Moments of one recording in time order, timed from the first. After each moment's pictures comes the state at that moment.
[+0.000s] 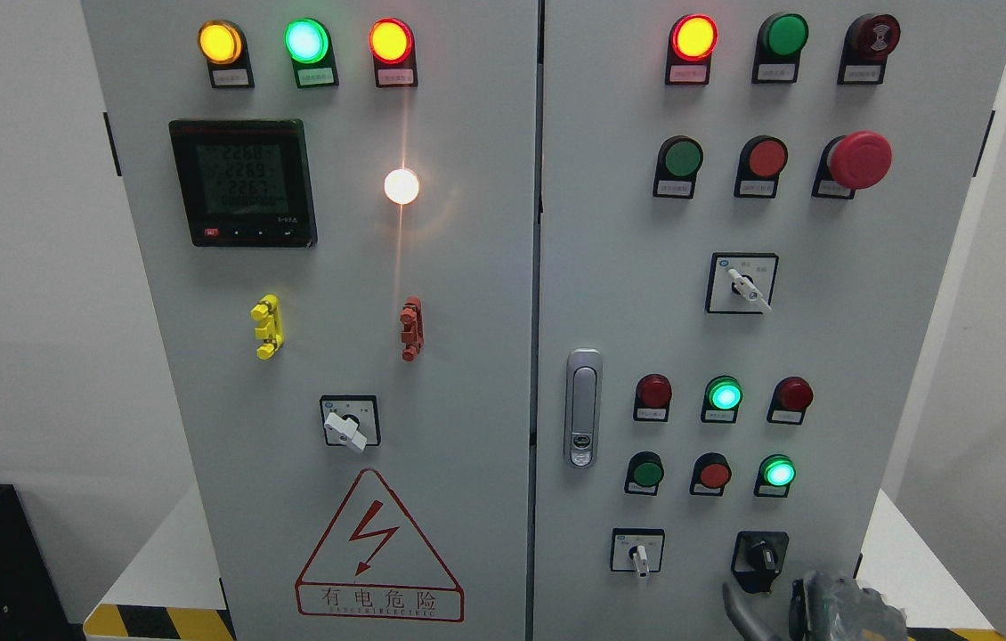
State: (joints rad) left arm 0.04 -0.10 -0.07 -0.08 0.08 -0.11 0.18; right arm -0.18 0.08 -0.11 -1.71 1.31 0.27 0.12
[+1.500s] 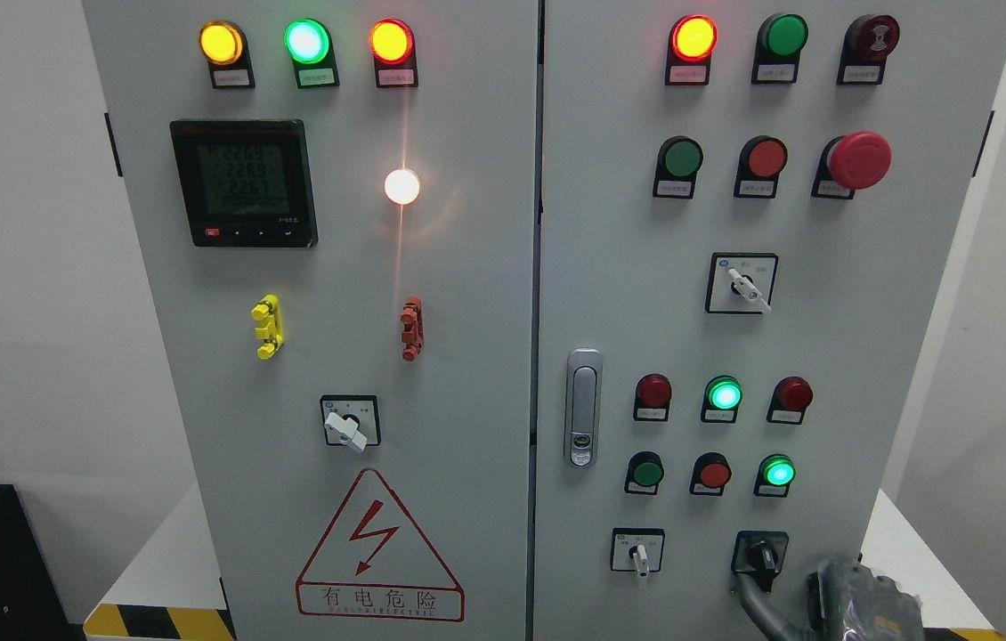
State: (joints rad) left arm 0.04 -0.10 -0.07 -0.08 0.08 -0.11 0.18; right arm -0.22 0.05 -0.13 -1.65 1.32 0.26 0.09
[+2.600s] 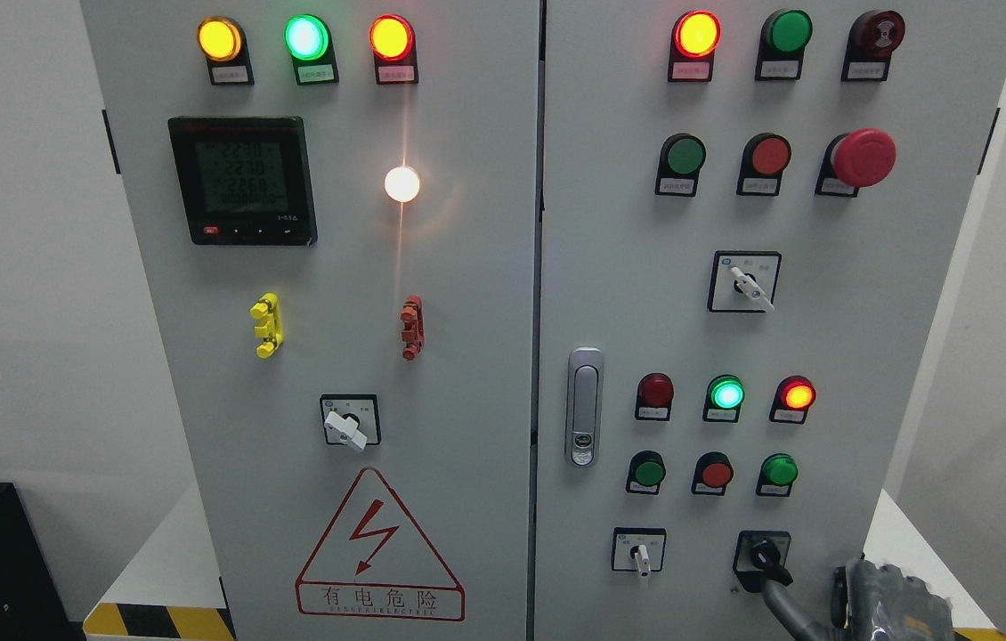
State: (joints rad) left arm 0.04 -0.10 -0.07 -0.08 0.08 -0.11 0.17; right arm -0.22 0.06 -0.18 -1.69 1.32 0.25 0.10
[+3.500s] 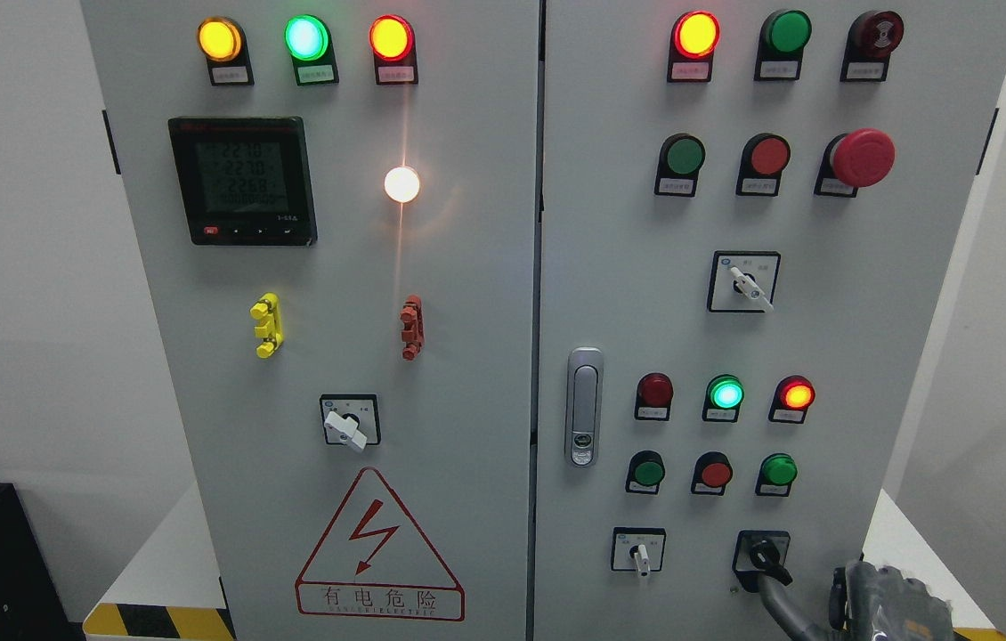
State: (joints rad) left arm 0.04 -0.10 -0.07 -0.08 0.08 -0.11 0.18; right arm -0.19 0.07 -0.17 -1.71 1.30 0.25 0.10
